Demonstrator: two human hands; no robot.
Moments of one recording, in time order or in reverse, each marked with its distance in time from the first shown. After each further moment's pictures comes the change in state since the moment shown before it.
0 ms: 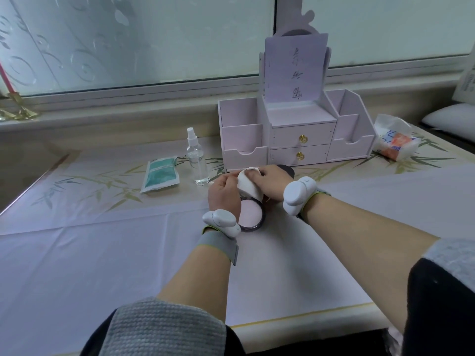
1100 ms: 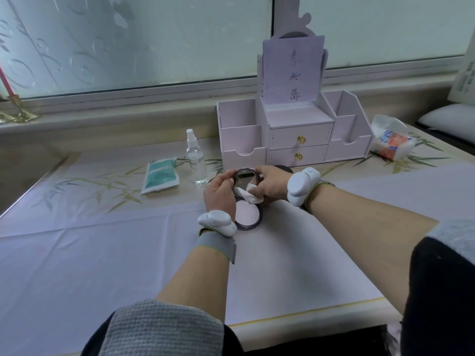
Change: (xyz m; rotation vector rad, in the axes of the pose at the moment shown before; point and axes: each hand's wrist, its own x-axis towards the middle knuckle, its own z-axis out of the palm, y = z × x) left_hand 0.010 -0.007 -0.003 -0.187 0.024 -0.043; right_hand 0.001 0.002 -0.007 0.163 -0.203 0.005
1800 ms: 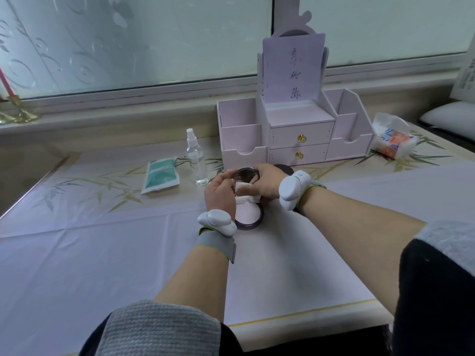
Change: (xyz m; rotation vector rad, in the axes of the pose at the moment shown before) left_hand 0.000 0.003 -0.001 0.043 -0.024 0.000; right_hand 0.010 -0.003 0.008 -0.110 0.071 -0.011
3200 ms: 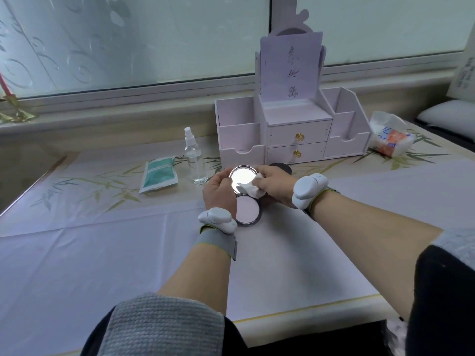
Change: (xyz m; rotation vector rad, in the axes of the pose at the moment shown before) left_hand 0.000 -0.006 0.003 -0.009 0.059 0.031; right_hand -0.018 0.013 -0.001 0.287 0.026 0.017
